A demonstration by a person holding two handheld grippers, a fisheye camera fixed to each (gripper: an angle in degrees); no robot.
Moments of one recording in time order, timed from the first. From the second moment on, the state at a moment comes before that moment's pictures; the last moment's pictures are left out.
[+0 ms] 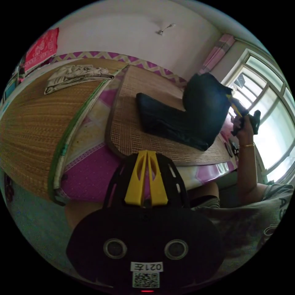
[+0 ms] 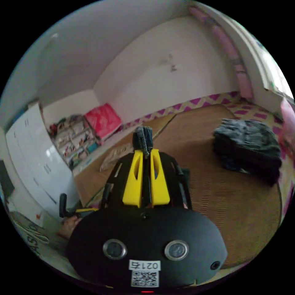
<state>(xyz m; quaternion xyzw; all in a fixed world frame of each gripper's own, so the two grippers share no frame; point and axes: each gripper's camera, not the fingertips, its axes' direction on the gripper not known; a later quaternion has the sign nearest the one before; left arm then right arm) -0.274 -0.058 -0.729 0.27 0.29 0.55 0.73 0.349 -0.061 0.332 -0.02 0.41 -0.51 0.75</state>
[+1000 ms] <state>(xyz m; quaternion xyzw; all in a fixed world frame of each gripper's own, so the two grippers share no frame) 0.011 0.111 -0.722 0.32 0.10 0.80 0.51 0.450 -0.189 0.137 -0.04 0.67 -0.38 0.63</state>
